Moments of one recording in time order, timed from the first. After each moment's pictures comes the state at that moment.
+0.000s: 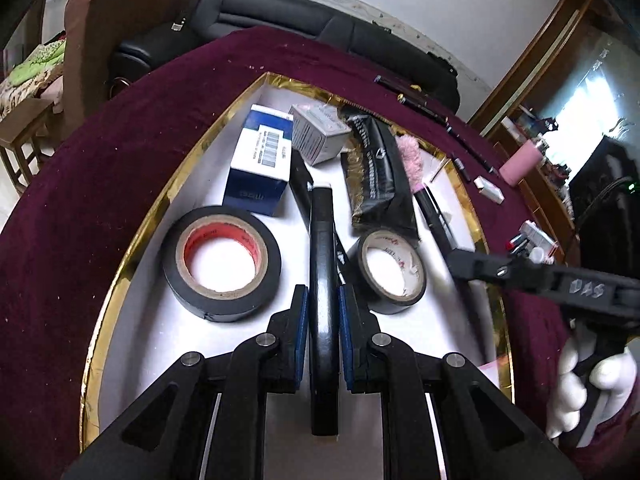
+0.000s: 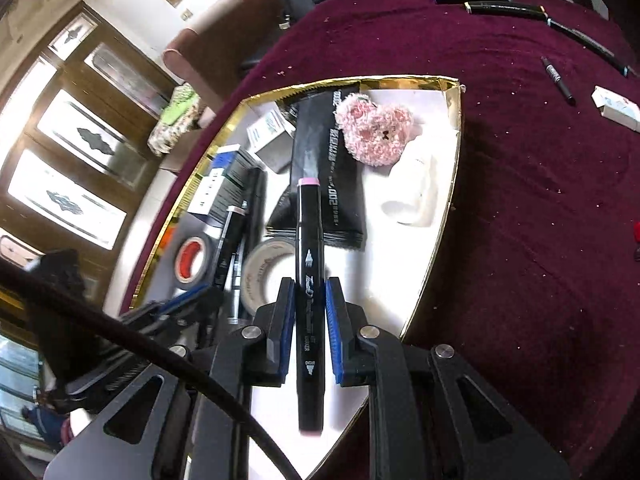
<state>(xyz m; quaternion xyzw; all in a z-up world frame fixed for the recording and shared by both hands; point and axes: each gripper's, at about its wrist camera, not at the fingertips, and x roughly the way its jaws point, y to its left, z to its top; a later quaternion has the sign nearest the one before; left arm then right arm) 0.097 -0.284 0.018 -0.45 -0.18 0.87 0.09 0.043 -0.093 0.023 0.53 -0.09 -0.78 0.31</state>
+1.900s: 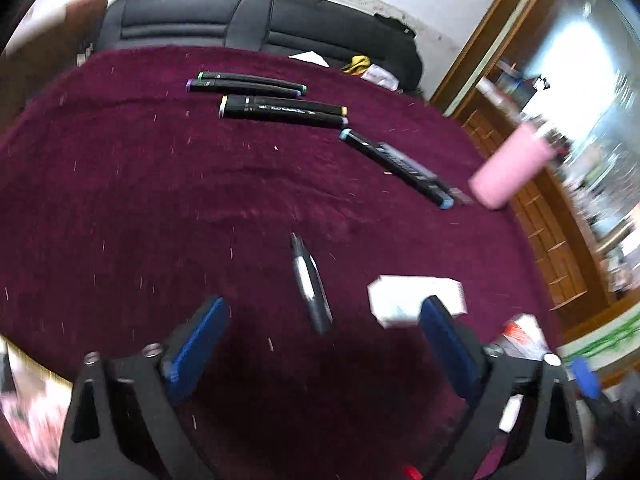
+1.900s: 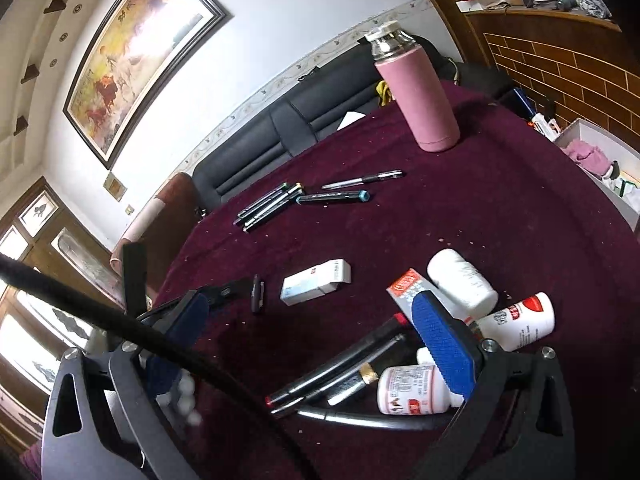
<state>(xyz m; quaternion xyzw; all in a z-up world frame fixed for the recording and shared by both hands) -0.159 -0.014 0.026 -0.47 -0.09 0.87 0.13 -0.012 0.235 0.061 0.31 -0.27 -0.90 0.13</state>
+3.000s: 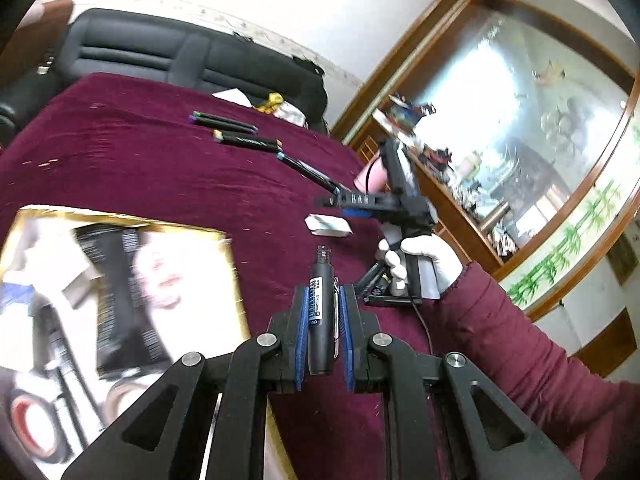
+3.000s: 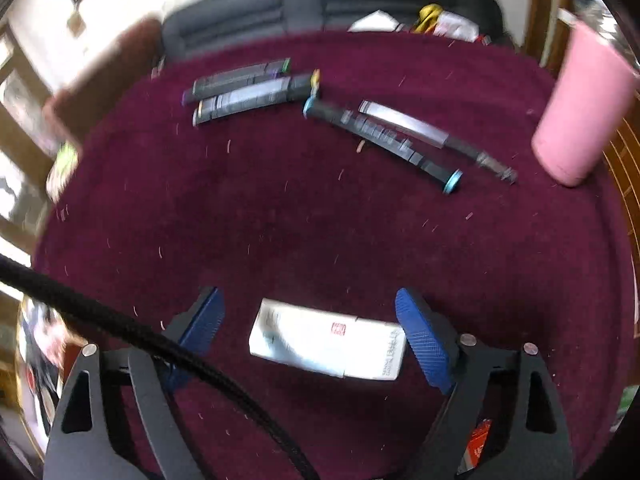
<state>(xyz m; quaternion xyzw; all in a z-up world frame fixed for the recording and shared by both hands) 0.030 -0.177 0.111 -0.38 -0.18 0.85 0.31 -0.174 0.127 0.020 0.54 -0.02 -0.83 0.14</state>
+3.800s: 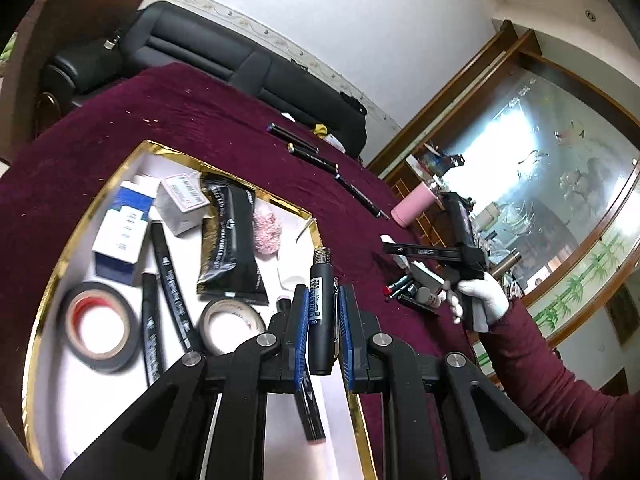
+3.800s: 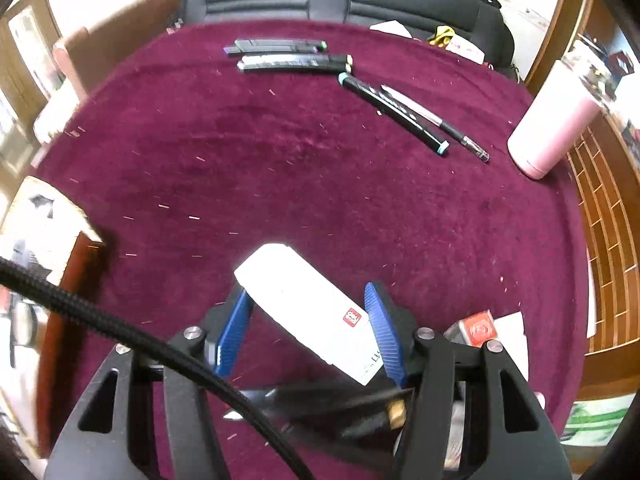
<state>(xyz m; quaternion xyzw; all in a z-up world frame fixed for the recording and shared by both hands) 0.086 -0.257 0.076 -0.35 -0.26 0.87 0.24 -0.076 0.115 0.056 0.52 0.06 -0.84 0.13</state>
